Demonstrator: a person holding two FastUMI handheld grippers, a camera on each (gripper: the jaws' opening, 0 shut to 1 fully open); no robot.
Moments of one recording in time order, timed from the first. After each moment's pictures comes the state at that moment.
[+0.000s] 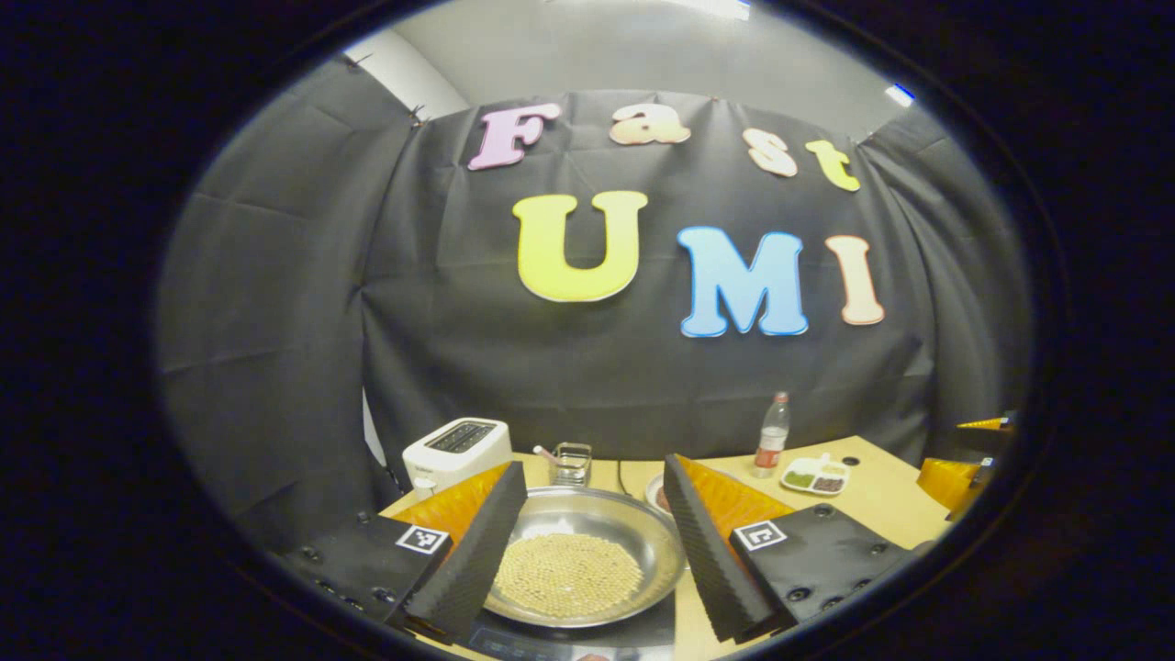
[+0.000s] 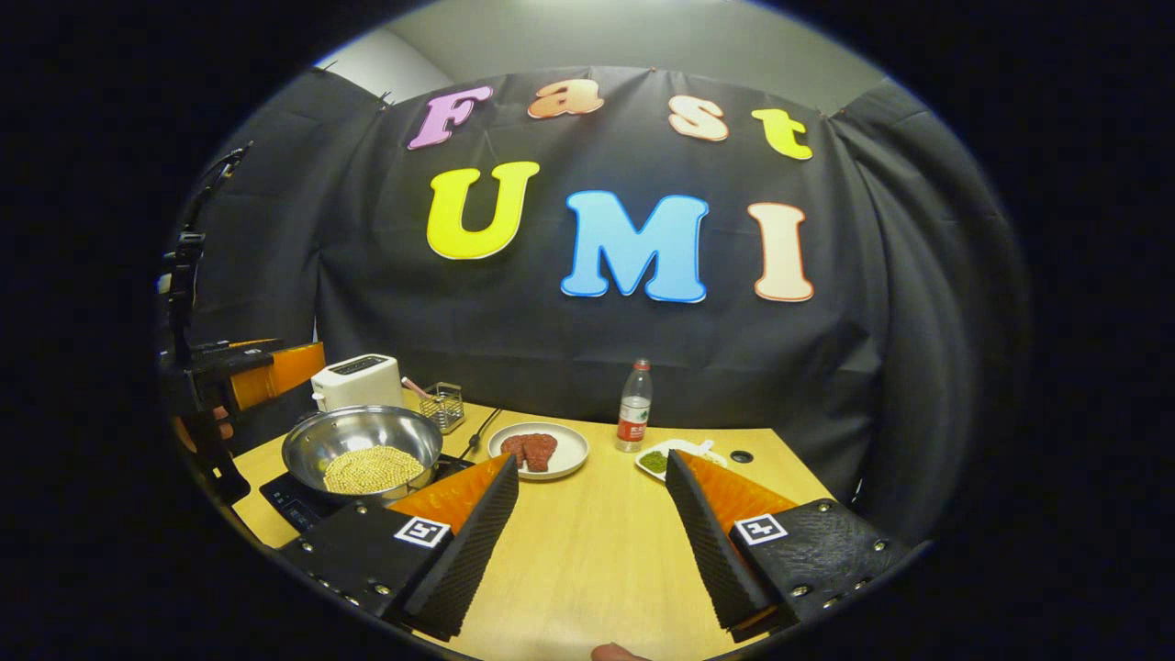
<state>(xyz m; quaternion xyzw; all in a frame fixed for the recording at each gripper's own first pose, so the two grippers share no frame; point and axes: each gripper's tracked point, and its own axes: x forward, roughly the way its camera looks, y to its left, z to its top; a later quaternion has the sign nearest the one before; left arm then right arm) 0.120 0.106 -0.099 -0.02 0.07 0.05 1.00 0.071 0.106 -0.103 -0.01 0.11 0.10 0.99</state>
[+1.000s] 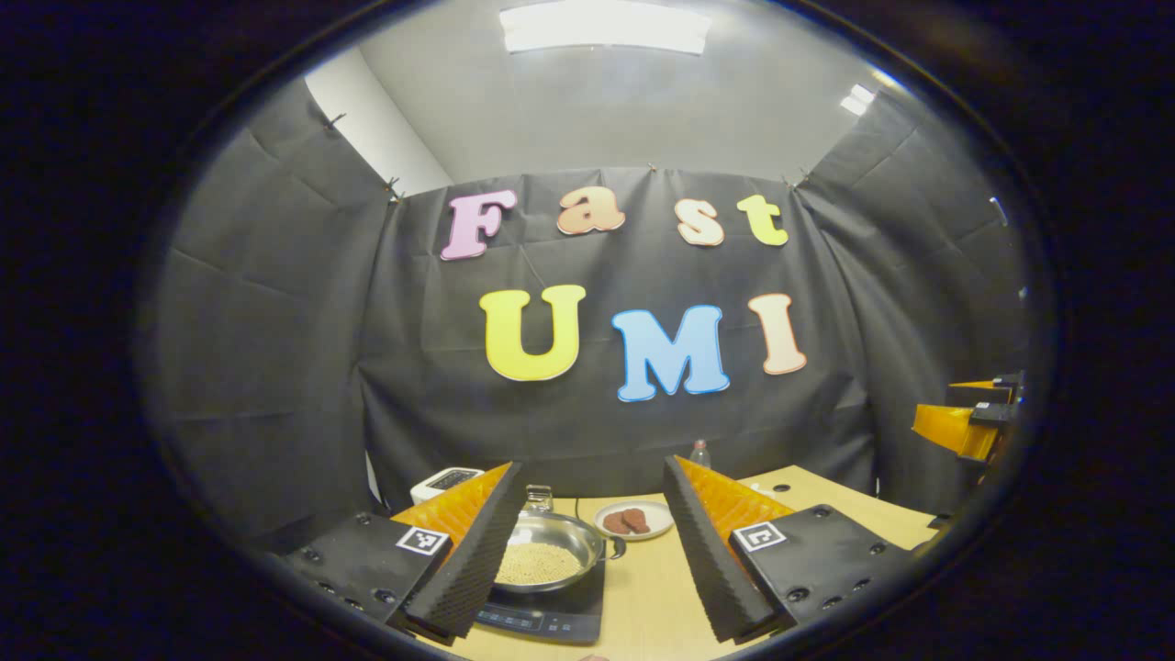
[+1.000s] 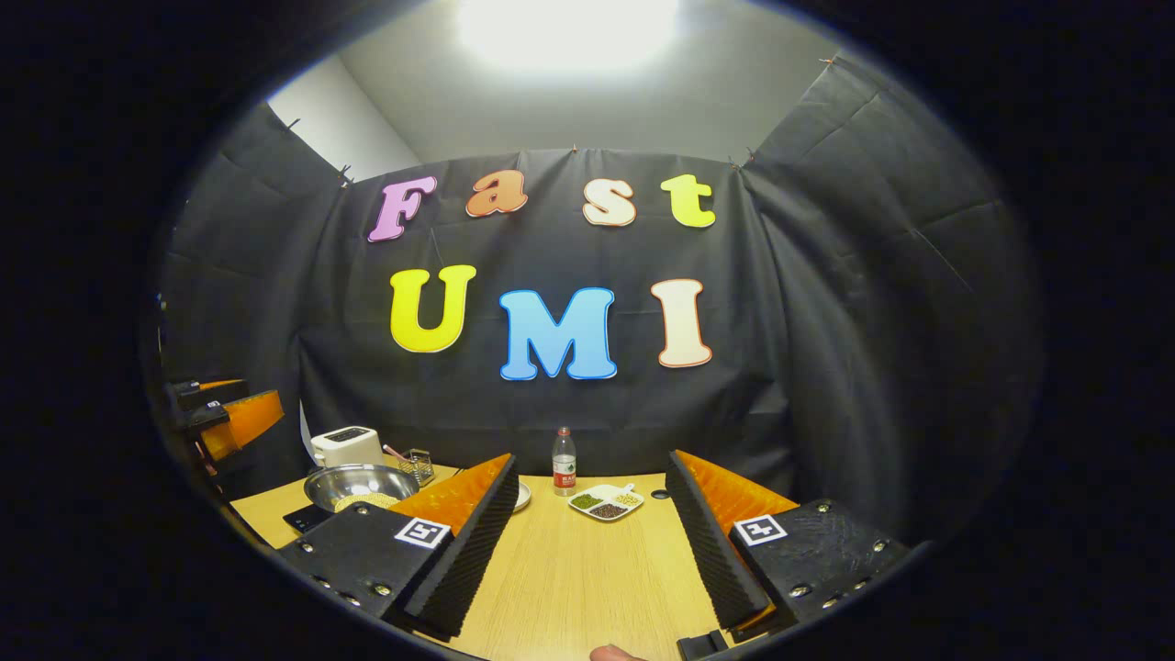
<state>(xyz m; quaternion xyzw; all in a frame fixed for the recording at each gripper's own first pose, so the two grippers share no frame) -0.052 0.045 0.023 0.01 -0.01 0.02 1.00 -0.036 -0.005 -0.003 0.04 0.02 0.04 1.00</state>
